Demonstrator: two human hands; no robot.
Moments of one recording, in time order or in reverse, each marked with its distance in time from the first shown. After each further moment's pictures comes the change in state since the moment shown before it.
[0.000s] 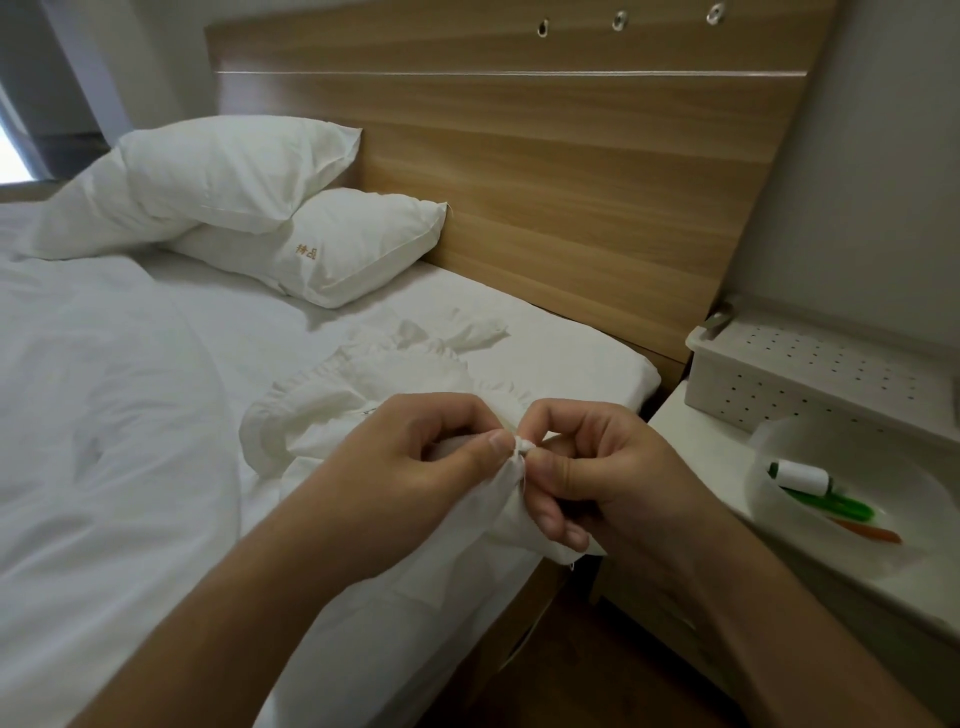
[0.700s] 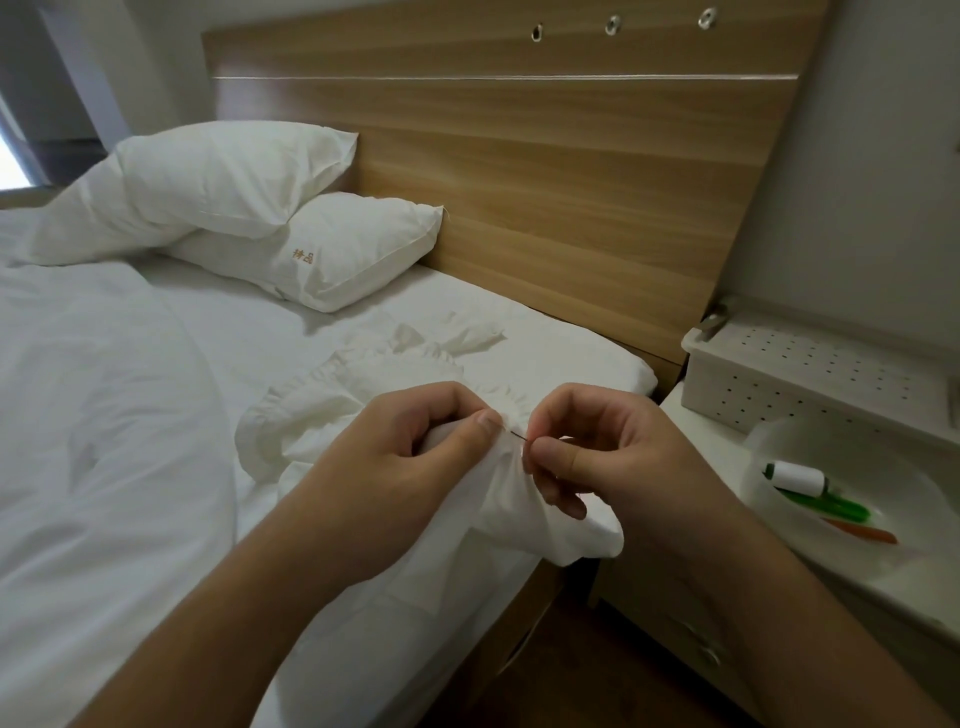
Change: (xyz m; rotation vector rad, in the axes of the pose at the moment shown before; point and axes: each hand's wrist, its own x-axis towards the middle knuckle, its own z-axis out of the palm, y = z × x) left_hand -0.001 0.008 0.002 -0.080 0.081 -0.016; right_hand -0.005 -0.011 -0.007 -0.293 0.265 -0.055
